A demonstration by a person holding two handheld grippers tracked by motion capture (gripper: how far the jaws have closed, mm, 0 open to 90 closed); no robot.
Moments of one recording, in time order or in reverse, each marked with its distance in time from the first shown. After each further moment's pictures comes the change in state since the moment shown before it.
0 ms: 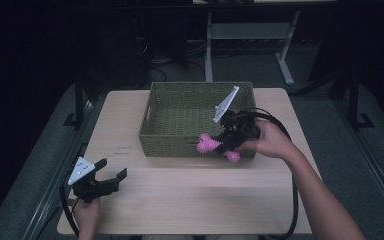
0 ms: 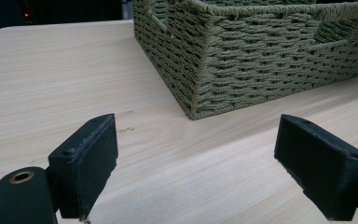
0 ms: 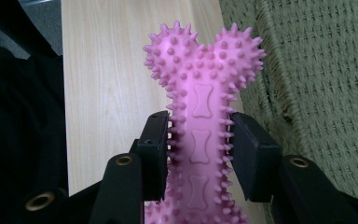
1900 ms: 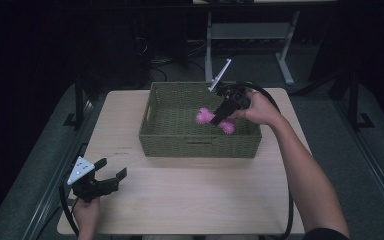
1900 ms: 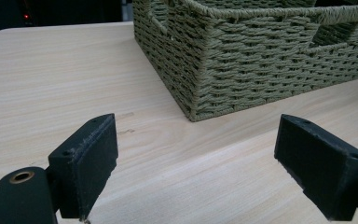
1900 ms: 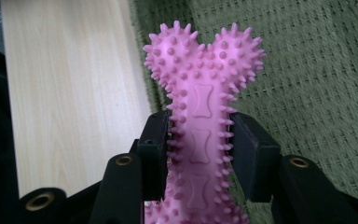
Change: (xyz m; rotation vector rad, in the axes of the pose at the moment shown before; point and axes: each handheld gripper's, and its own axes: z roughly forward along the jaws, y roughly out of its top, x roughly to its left) left arm 0.001 0.000 0.000 -0.009 -0.003 -0.010; right arm -0.095 0.027 0.004 0.036 0.000 0.117
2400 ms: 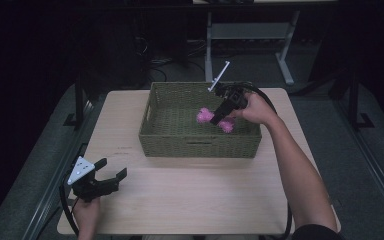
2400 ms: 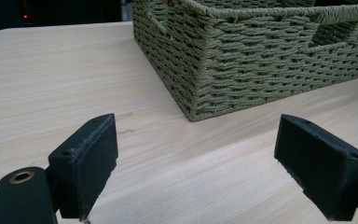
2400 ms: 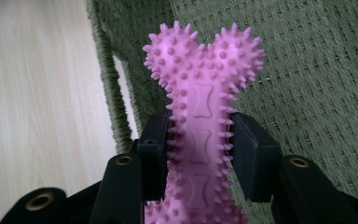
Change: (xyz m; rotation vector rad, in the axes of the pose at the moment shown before) left arm -0.001 0.000 0.001 0.004 -0.002 0.009; right arm -0.024 -0.003 0.019 0.014 0.008 0.045
